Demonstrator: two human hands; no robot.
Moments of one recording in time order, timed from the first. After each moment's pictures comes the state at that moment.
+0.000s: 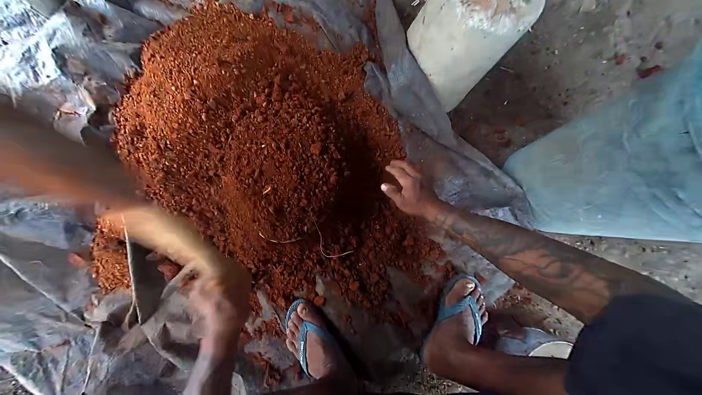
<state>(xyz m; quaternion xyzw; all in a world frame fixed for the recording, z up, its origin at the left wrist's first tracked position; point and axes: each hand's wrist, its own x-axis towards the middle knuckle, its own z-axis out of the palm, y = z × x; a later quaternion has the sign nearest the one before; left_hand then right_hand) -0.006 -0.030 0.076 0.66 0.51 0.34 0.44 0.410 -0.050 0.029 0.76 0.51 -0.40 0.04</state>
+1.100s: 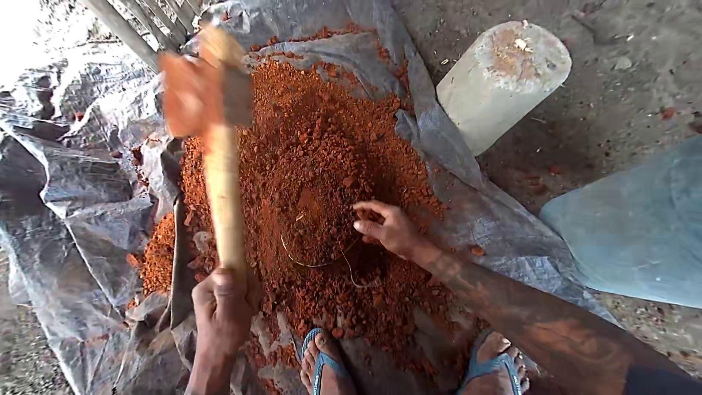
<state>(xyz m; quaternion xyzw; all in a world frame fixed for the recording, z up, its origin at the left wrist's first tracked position) 0.001 -0.002 0.133 0.63 0.46 0.41 0.48 0.313 -0.023 0.062 0.64 0.42 -0.52 -0.38</state>
